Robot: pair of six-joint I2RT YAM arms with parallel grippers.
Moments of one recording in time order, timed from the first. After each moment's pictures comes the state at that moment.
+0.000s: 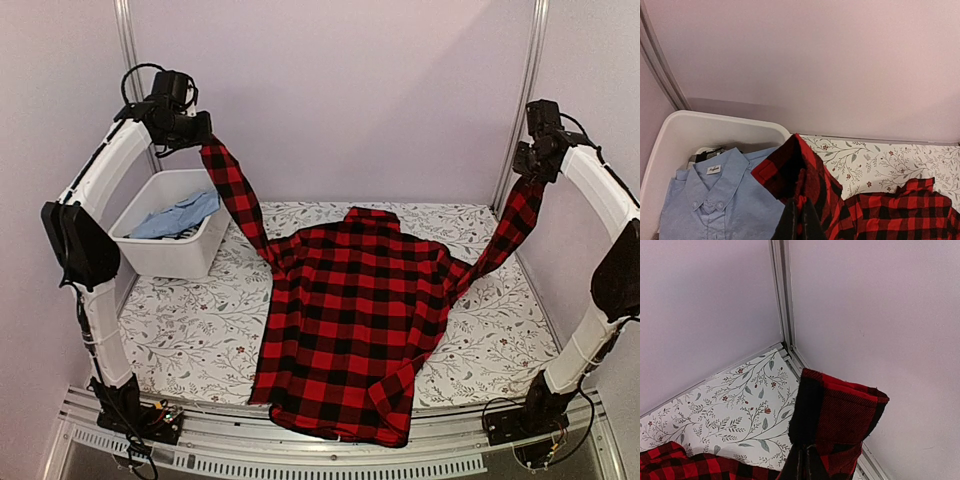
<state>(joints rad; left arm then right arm) -0.21 2.02 2.31 -0.84 -0.15 -0.25 0.01 1.66 1.77 -0.74 0.46 0.32</state>
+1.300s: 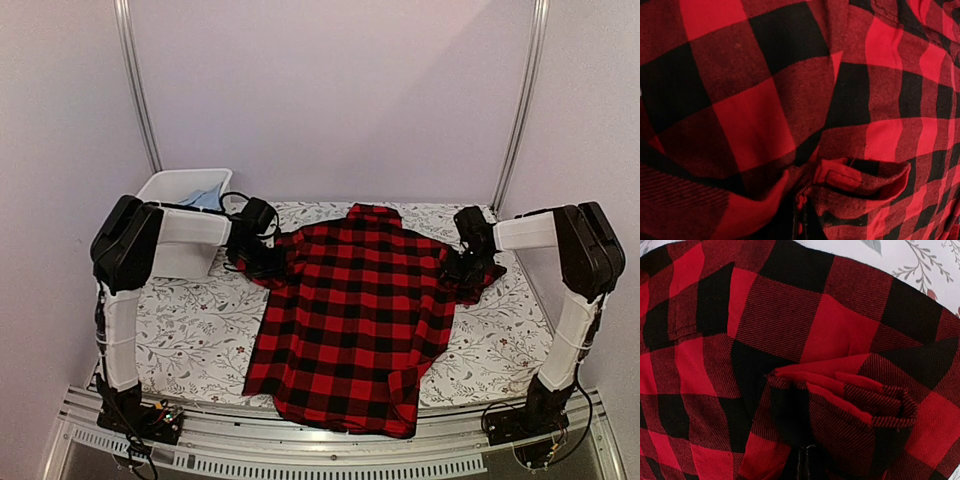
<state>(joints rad) -0.52 2.13 1.45 -0.40 0.13 -0.48 0.25 1.87 1.11 -0.39 0.11 0.54</state>
